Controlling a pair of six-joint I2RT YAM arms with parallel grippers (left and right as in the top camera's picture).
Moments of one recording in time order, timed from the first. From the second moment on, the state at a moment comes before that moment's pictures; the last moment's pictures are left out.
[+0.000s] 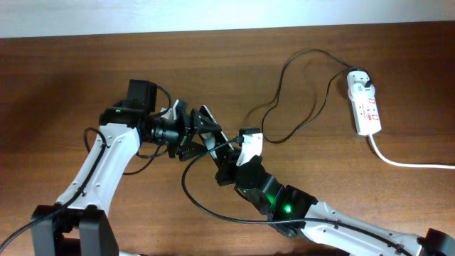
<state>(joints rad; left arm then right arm) -0.14 1.62 1.17 -0.84 1.00 -0.73 0.96 1.31 0.64 0.28 0.33 0.77</state>
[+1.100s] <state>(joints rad) 0.03 0.69 0.39 -0.20 0.80 -1.59 0.66 1.20 0.64 0.13 -0.41 1.53</state>
